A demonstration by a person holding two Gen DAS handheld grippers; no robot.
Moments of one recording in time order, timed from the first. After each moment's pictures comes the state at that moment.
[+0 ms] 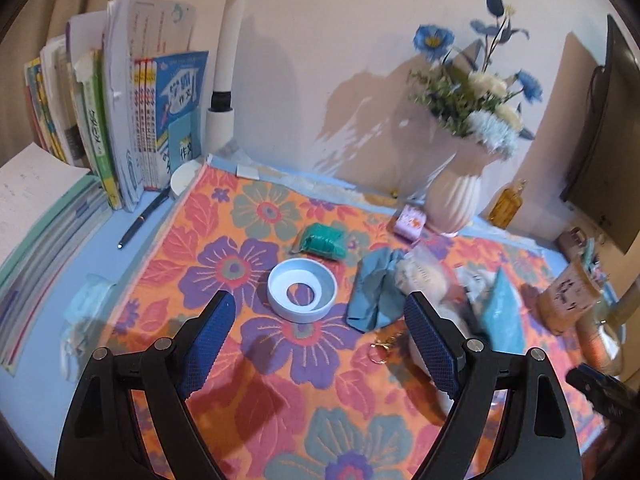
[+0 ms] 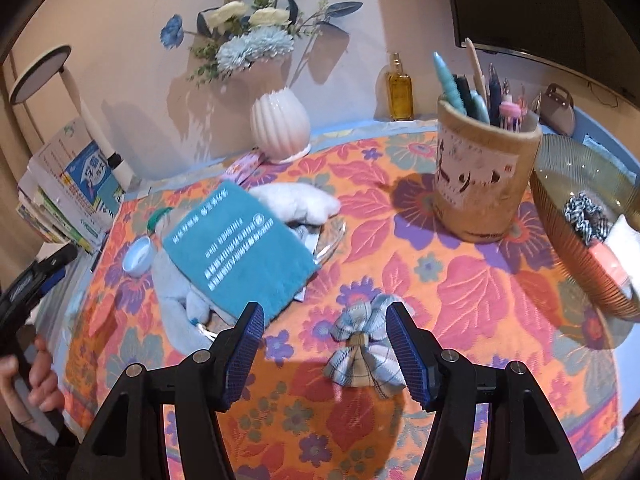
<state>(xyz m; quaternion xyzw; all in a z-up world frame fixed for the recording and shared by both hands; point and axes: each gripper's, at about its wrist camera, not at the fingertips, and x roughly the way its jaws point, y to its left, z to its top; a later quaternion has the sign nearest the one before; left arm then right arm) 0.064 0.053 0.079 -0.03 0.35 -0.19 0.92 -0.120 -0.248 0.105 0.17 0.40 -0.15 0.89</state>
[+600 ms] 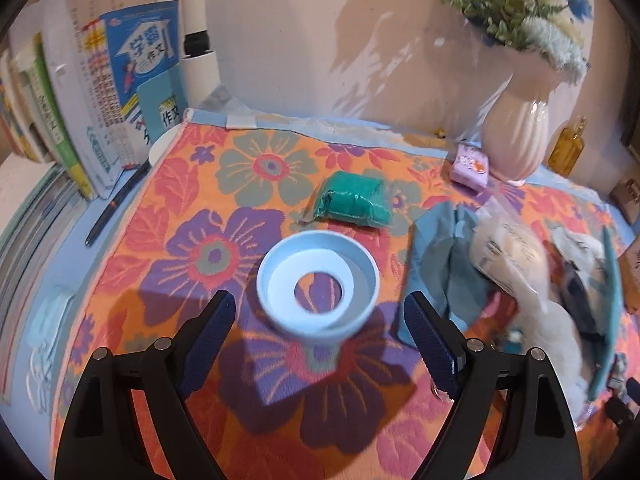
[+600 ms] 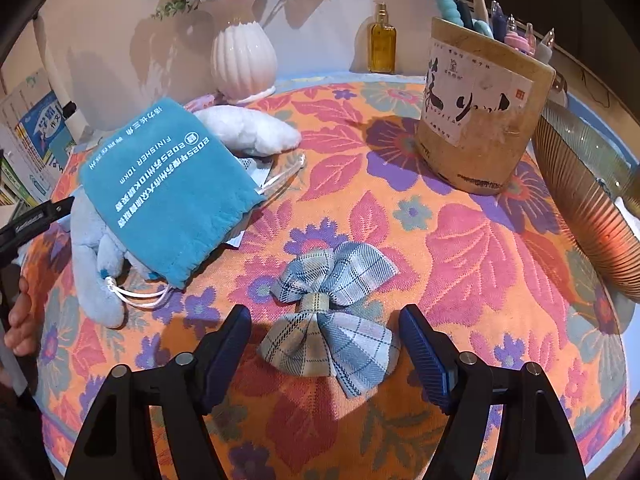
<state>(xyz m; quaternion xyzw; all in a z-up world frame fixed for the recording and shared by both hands) 0.127 0.006 0.016 0.06 0.41 -0.14 0.90 -0.103 -0.252 0.047 0.13 0.46 -0.20 0.85</state>
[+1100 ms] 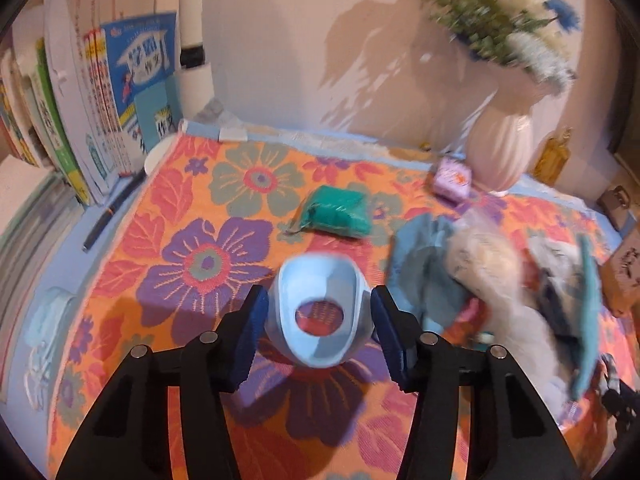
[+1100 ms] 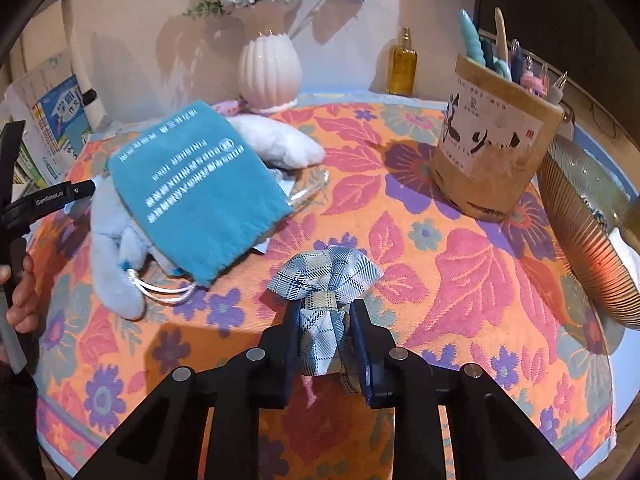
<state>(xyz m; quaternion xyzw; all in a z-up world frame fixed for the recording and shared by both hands) 0.106 0.011 0.034 0.04 0.38 -0.17 0.91 -0.105 -0.238 0.061 0.09 0.45 -0.18 0.87</state>
